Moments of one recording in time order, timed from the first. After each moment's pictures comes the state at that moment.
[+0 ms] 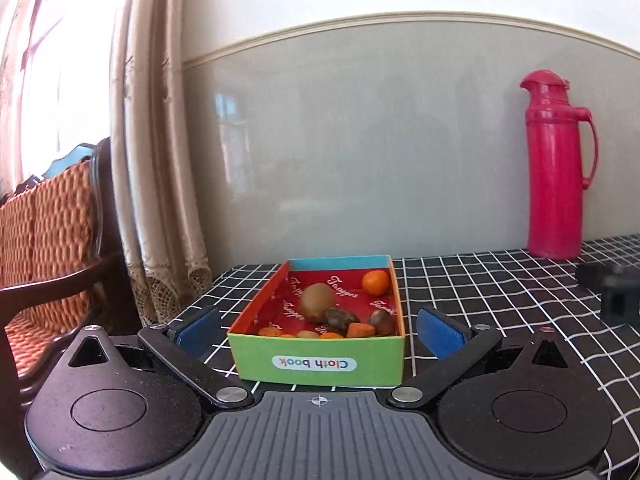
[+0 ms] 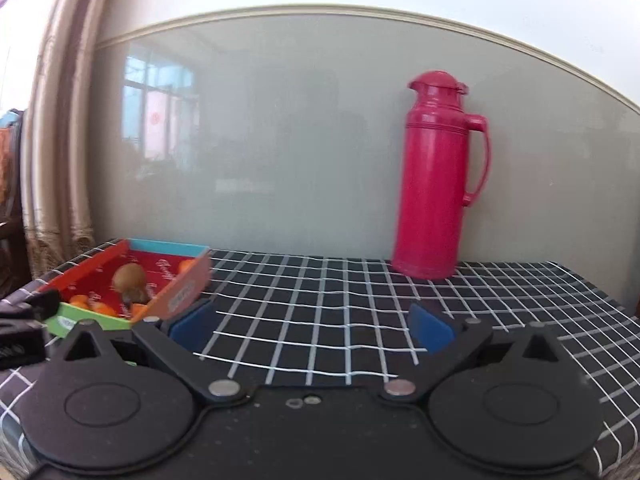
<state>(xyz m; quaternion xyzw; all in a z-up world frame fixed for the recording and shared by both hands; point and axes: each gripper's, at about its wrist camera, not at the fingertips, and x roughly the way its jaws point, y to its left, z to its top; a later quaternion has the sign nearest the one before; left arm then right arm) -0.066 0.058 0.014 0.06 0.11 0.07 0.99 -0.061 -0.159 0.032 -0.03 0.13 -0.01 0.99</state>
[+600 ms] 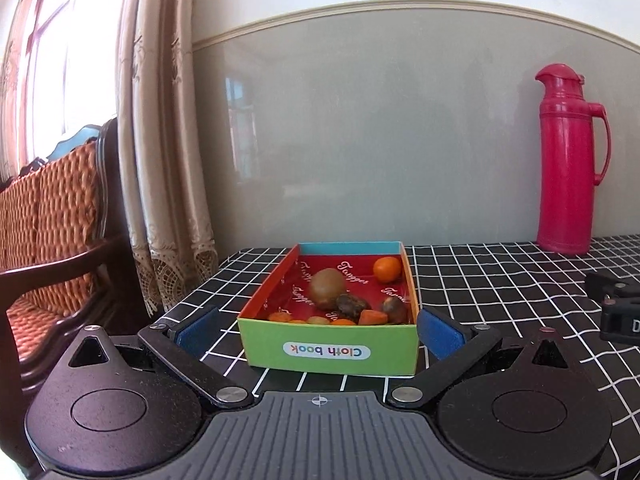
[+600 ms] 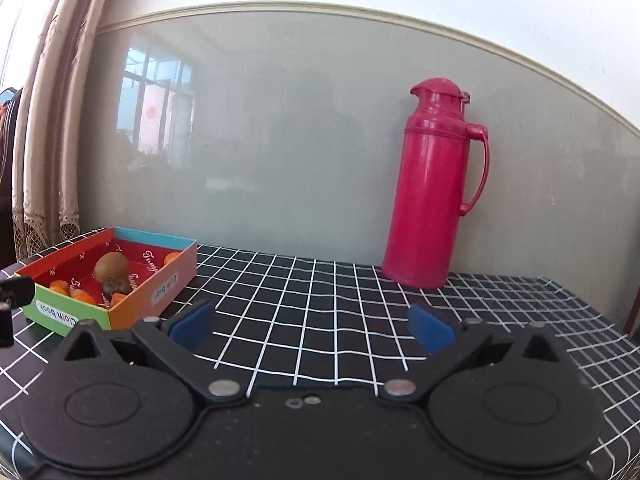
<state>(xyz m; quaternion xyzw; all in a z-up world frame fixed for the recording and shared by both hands) -0.059 0.071 0.012 0.04 0.14 0.08 0.99 -0.050 -0.155 0.016 -0.07 0.13 -0.03 0.99</state>
